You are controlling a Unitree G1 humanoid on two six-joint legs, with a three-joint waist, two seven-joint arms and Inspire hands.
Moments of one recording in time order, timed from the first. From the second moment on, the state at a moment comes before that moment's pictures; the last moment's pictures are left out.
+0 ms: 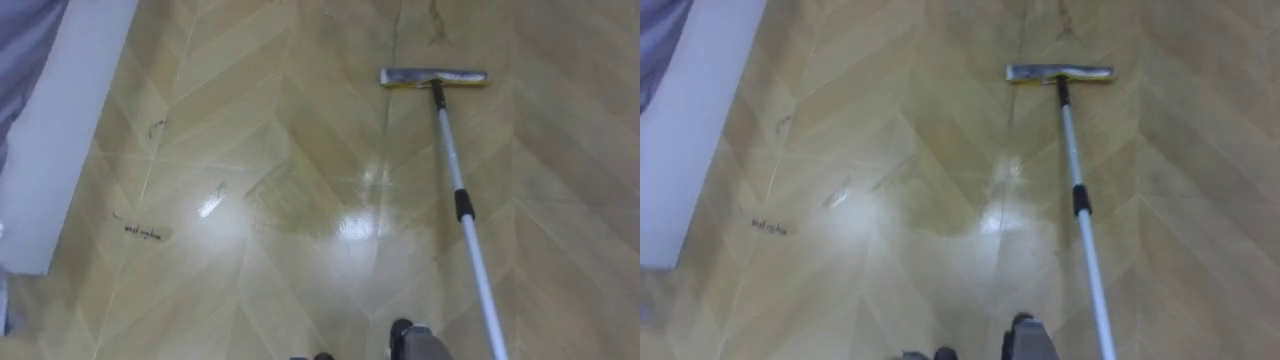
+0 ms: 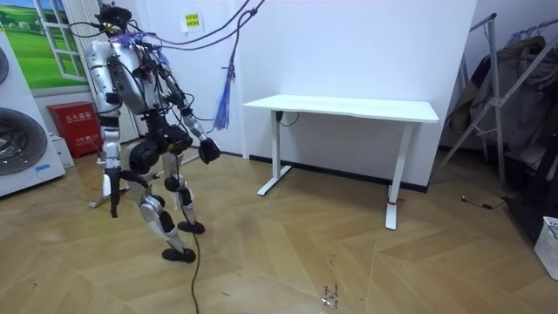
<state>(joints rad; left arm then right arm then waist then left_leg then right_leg) 0.07 0.15 -0.12 1.12 0.33 0.23 0.03 0.04 -0.30 0.15 1.41 0.15 0.26 -0.02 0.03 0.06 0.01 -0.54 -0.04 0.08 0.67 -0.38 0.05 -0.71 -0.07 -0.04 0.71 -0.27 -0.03</state>
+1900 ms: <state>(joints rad) 0.11 0.21 -0.10 1.11 0.07 0.23 0.02 -0.02 -0.39 0.16 1.42 0.09 0.28 -0.05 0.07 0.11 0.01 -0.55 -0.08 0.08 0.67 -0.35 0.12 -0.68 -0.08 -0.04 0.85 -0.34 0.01</state>
